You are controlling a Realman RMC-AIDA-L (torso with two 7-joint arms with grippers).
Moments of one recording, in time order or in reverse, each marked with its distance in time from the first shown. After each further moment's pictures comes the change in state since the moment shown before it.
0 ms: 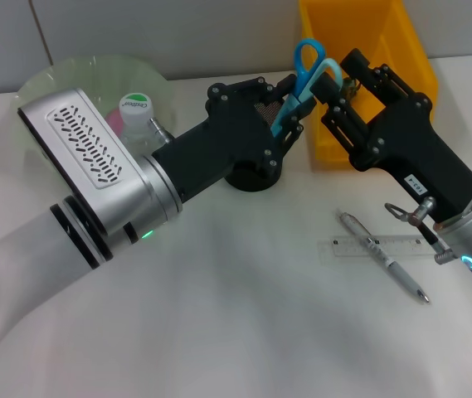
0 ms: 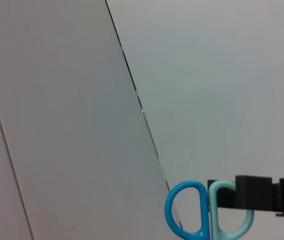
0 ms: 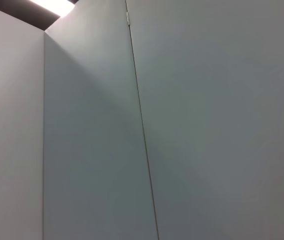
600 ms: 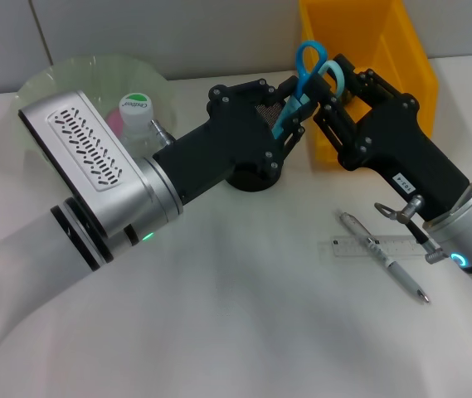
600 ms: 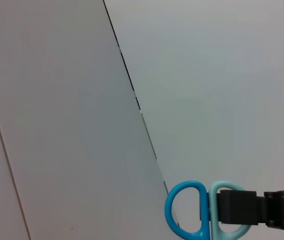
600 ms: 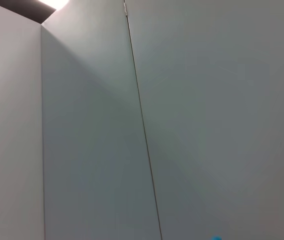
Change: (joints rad) left arm 0.002 0.000 0.005 0.000 0.000 0.004 0.000; right arm 0.015 0.000 -0.002 0.019 0.000 0.027 0.001
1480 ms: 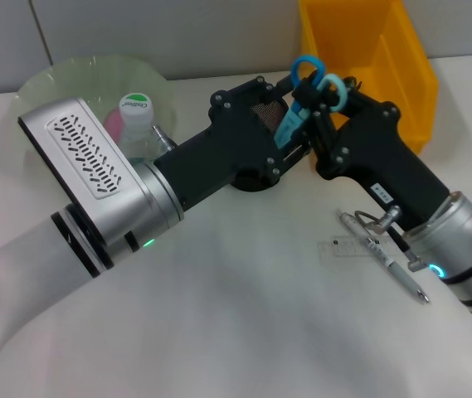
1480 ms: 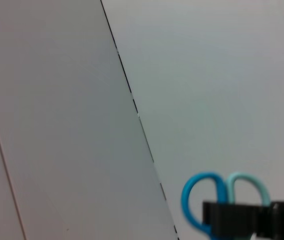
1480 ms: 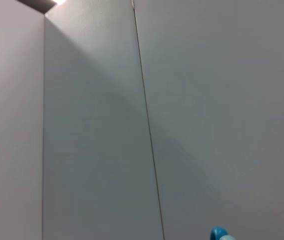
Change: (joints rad) left arm 0.016 0.000 0.013 0.011 -0.003 0.006 -0.001; right arm 0.012 -0.001 0.012 0.110 -0.001 0.002 -0.144
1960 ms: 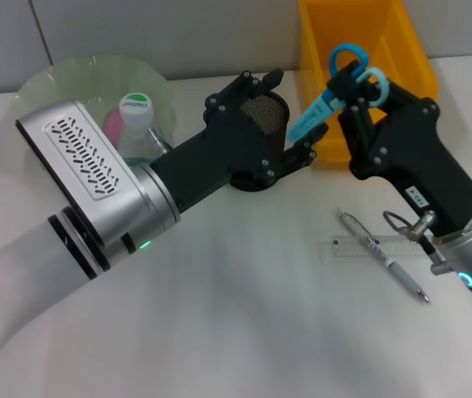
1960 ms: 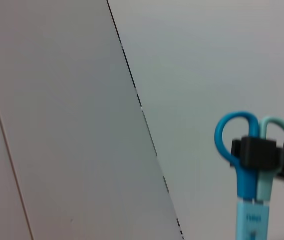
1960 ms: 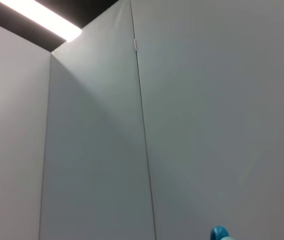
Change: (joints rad) left arm 0.005 0.000 -0.003 -0.007 0.000 -0.008 0.001; right arm -0.042 -0.003 0.002 -0.025 0.005 -0.116 -0.001
